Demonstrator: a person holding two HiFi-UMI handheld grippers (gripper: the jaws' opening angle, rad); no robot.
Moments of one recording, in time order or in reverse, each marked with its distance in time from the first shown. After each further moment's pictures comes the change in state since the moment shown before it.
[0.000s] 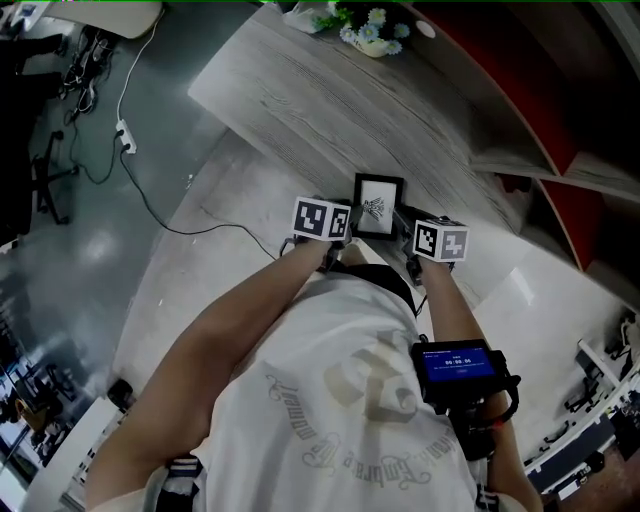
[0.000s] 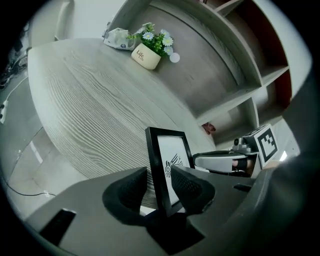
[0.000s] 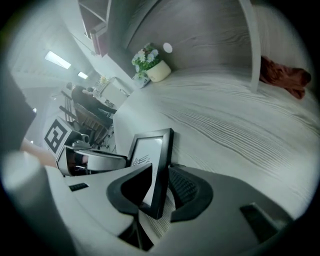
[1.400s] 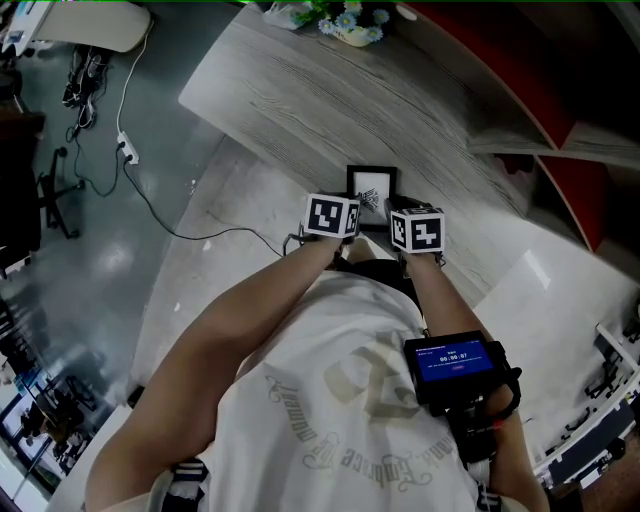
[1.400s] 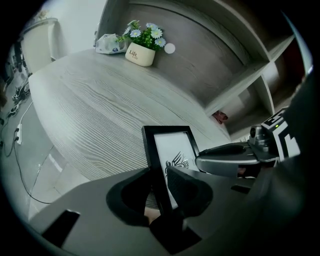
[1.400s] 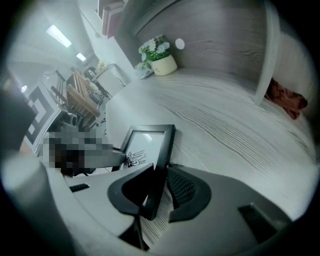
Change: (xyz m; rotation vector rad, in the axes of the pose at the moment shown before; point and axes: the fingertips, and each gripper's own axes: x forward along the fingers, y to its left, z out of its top) left arm 0.008 -0.003 0.001 0.088 0.044 0.196; right arm 0.010 -0.004 -0.008 -0.111 0.039 -0.173
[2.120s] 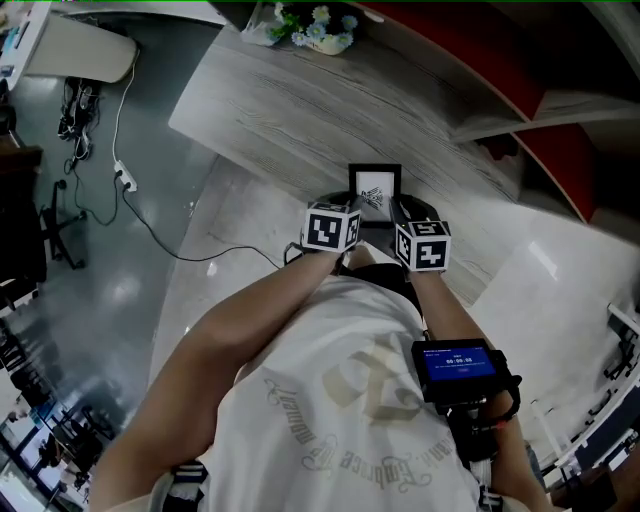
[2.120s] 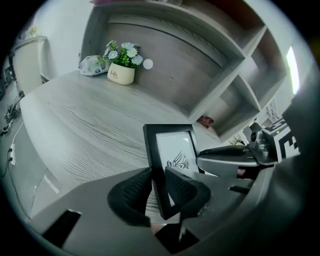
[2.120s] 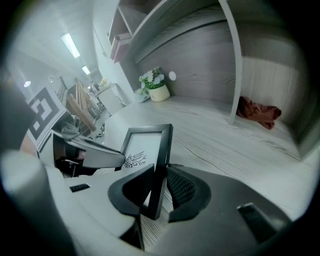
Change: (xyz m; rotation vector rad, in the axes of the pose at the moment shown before) left arm -0.018 -0.038 0.019 0.146 -0.143 -0.045; right arm -0.046 -0.012 0.010 -0.004 -0.276 -0.070
